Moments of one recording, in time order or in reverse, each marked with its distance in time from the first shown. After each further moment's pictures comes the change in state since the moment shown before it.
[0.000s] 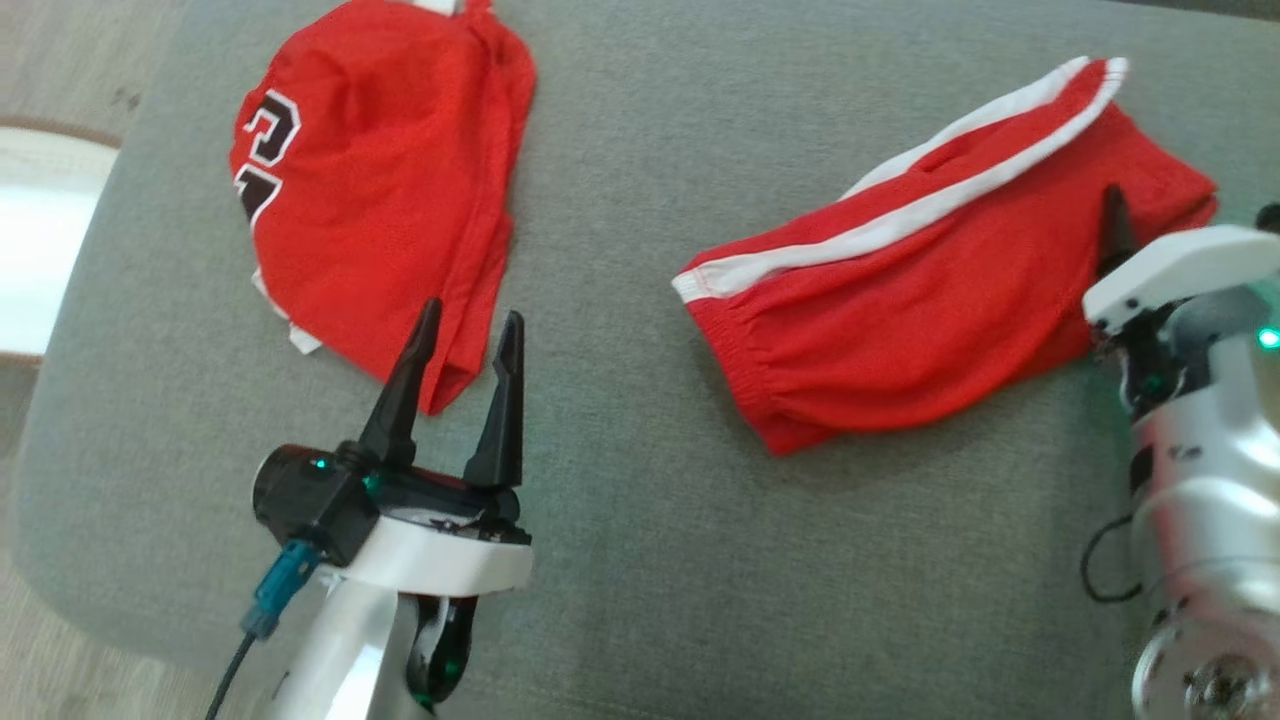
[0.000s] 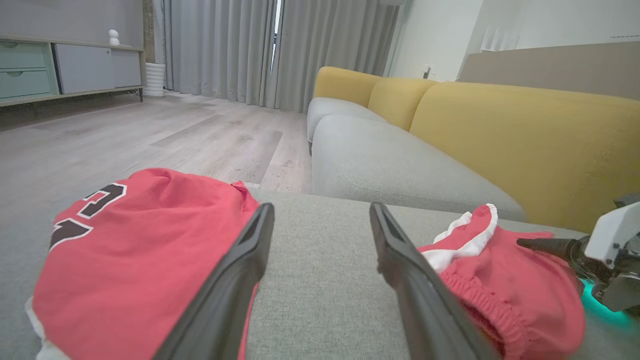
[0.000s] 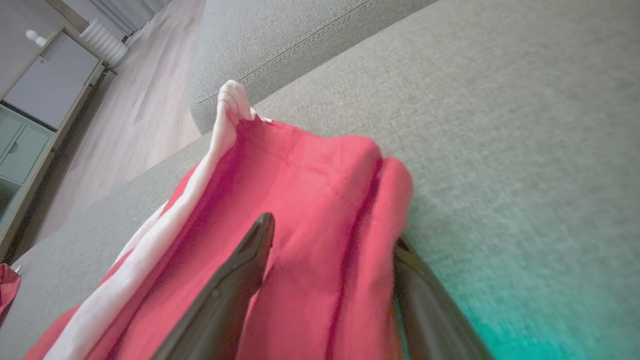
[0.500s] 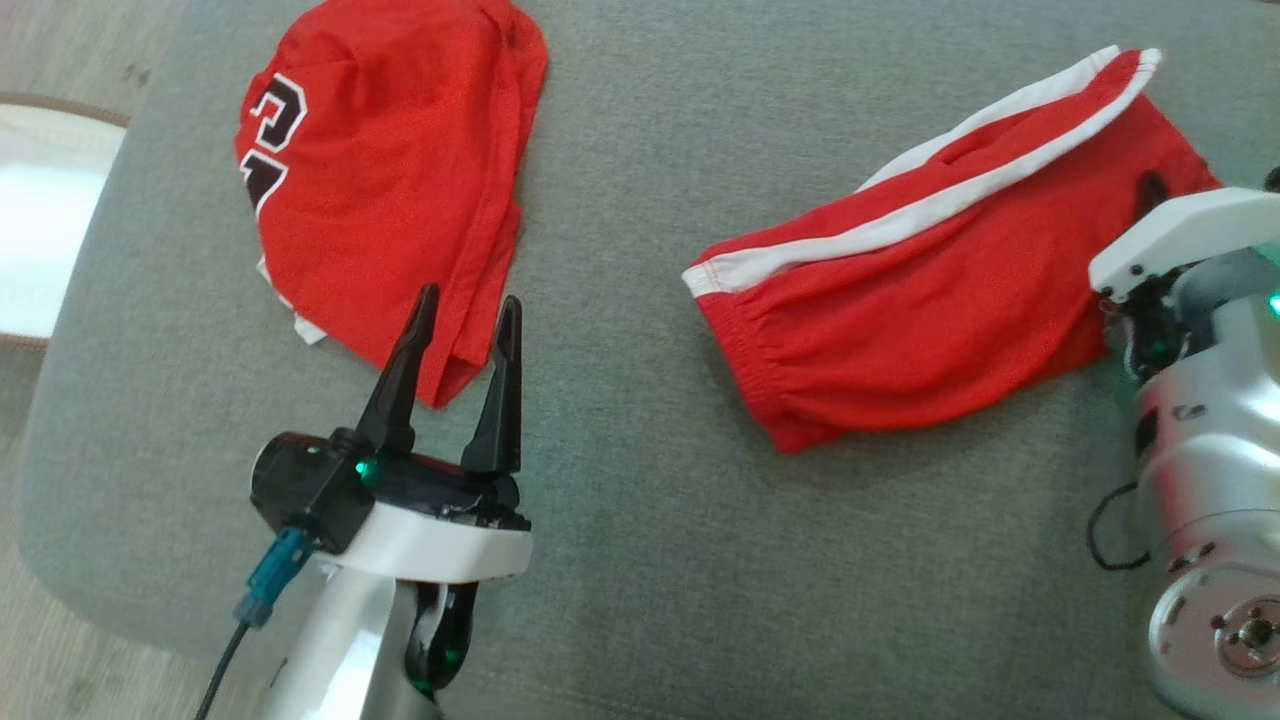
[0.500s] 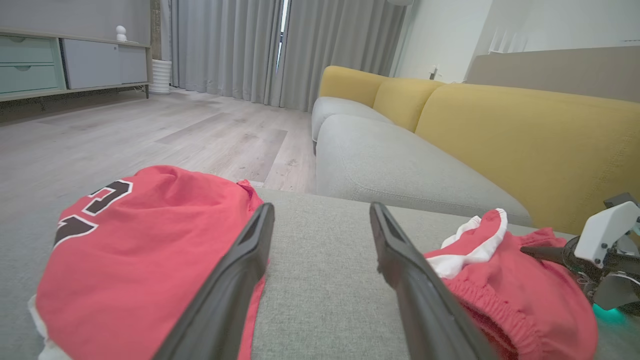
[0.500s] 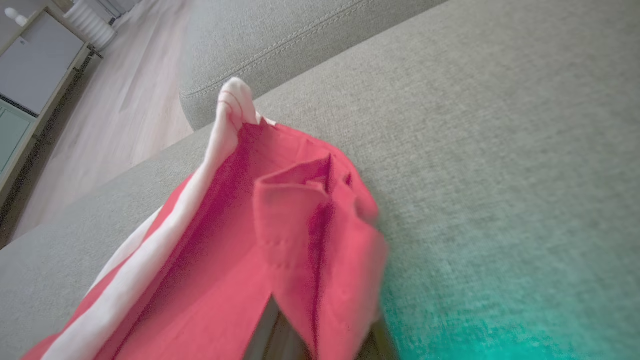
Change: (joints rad) left arm -0.021 -0.001 -0.005 0.000 -0.025 0.001 0.000; right arm -0.120 -0.011 -0.166 0.122 -0.222 0.000 -0.026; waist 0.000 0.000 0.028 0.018
